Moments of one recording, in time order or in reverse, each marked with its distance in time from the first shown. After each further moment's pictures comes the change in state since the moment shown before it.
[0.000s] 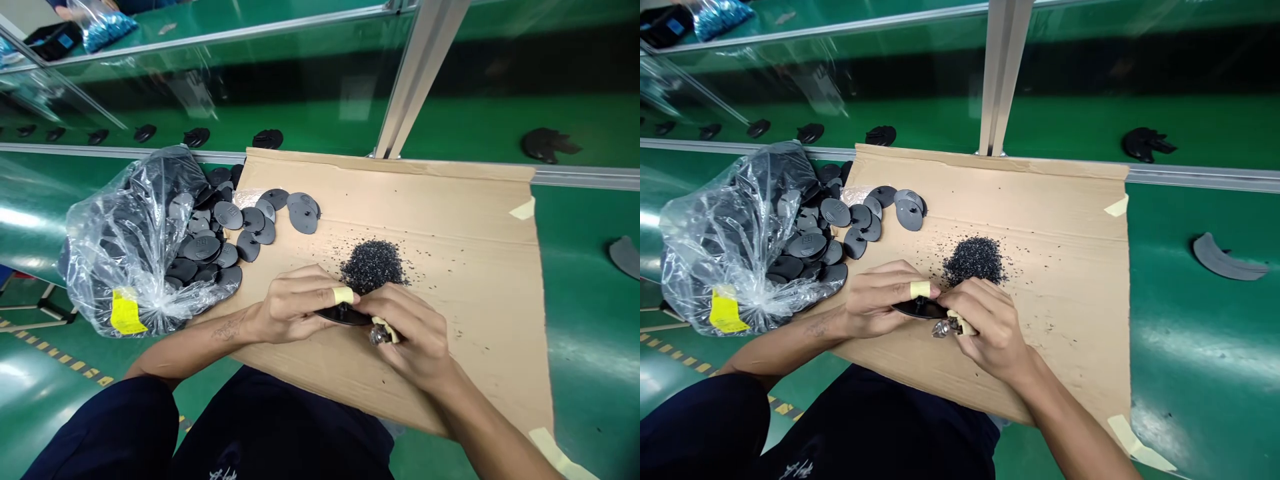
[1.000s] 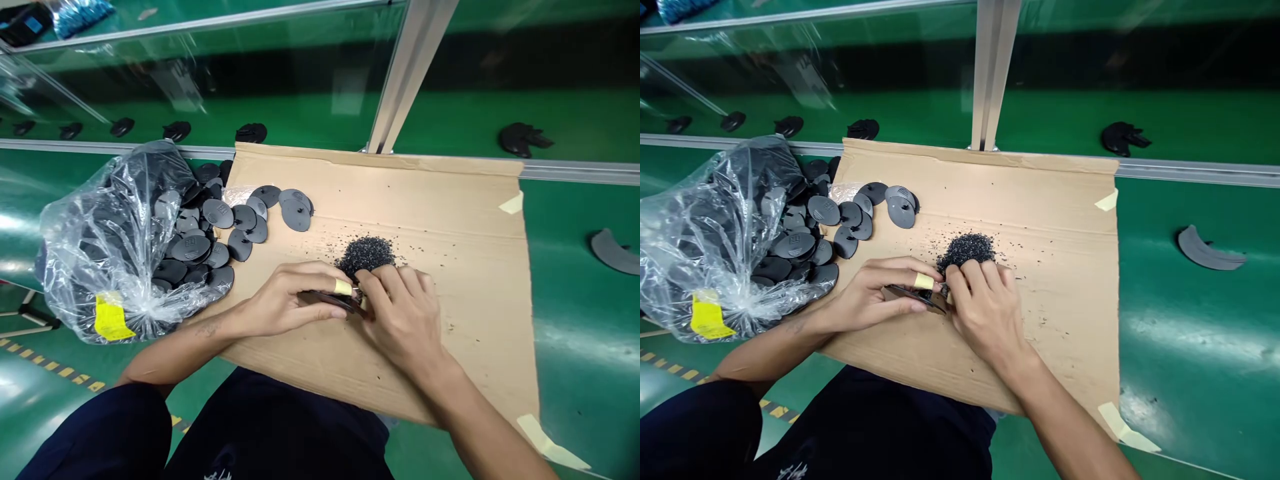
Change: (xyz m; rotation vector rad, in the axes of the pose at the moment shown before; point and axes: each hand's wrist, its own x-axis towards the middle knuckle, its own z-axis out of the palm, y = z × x) left_hand 0.007 0.003 -0.012 -0.235 -0.219 -0.387; right_hand 0.001 0.002 0.006 -0.831 -0.113 0.035
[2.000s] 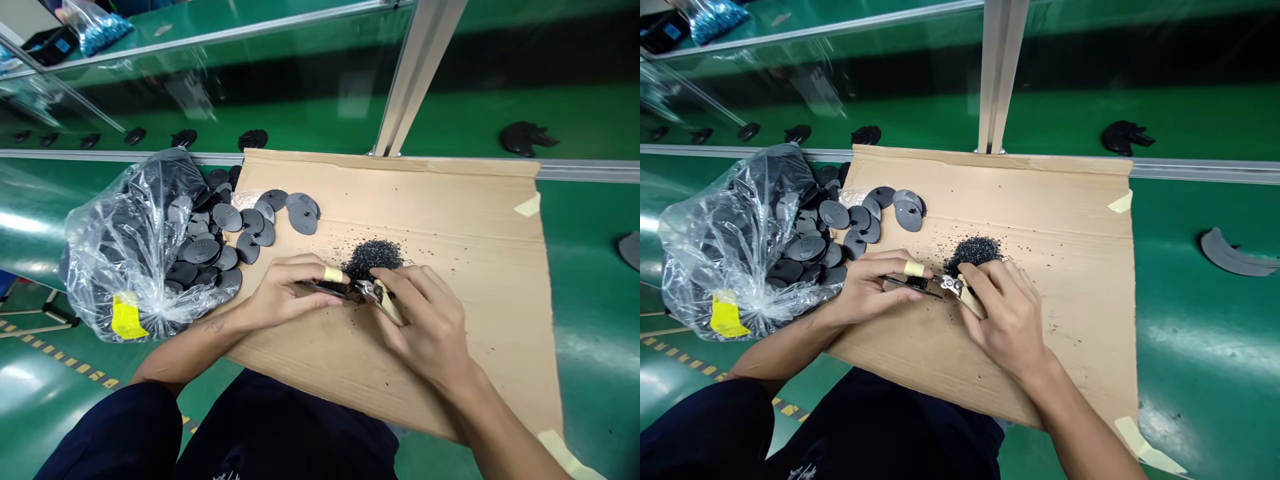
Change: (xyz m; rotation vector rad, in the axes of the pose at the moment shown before) left_hand -0.001 -0.013 -0.003 0.009 0.207 0.060; right_hand -0.001 0.013 -0.005 0.367 0.099 0.098
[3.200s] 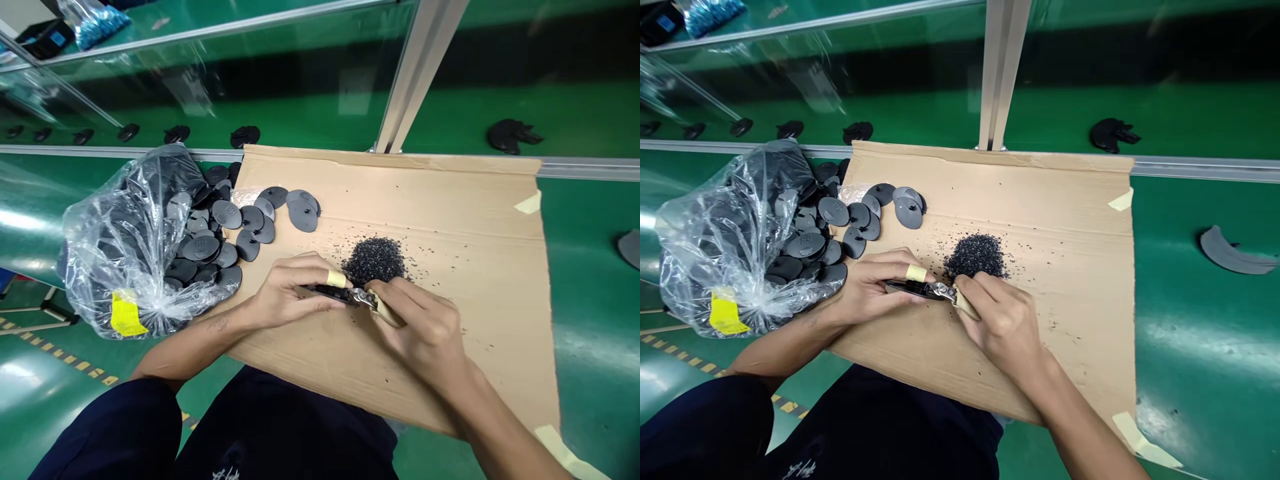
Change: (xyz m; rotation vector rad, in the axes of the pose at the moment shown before) left_hand 0.003 0.003 0.000 0.062 -0.055 0.087; right_hand -0.004 -0.007 -0.002 0.018 -0.080 -0.044
